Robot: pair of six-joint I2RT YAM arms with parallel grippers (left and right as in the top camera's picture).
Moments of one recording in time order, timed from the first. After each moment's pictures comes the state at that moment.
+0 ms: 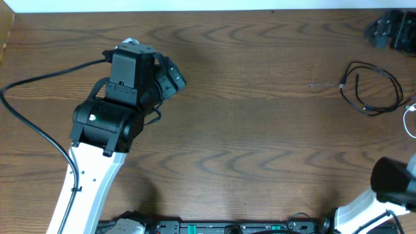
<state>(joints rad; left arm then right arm) -0.32 1.27 1.48 -1.01 -0.11 -0.78 -0.28 1.85 2.44 -1.58 -0.40 -0.07</state>
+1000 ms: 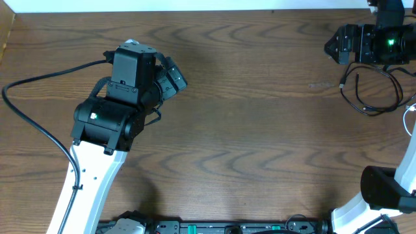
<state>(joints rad) -0.32 1.28 1.48 -1.02 -0.11 -0.78 -0.09 1.81 2.44 -1.69 -0.34 -0.04</state>
